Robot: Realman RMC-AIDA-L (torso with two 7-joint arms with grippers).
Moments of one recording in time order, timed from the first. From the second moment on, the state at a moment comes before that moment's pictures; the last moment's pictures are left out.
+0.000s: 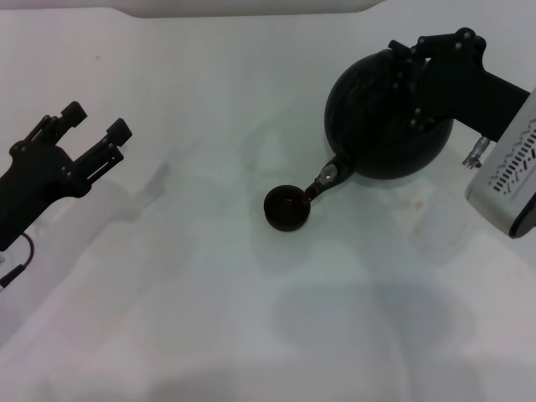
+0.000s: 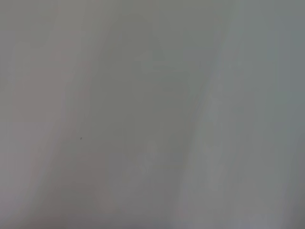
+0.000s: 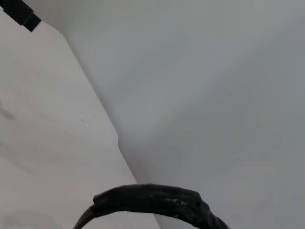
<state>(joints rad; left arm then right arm) -0.14 -2.08 1.29 0.40 -2.30 -1.36 2.26 -0.05 2.01 -1.84 -1.40 -1.24 -0.41 0.63</state>
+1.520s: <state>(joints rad) -0.16 -2.08 1.29 0.38 -2.31 -1.36 2.26 -0.06 2.01 -1.90 -1.44 -1.28 -0.32 0.64</state>
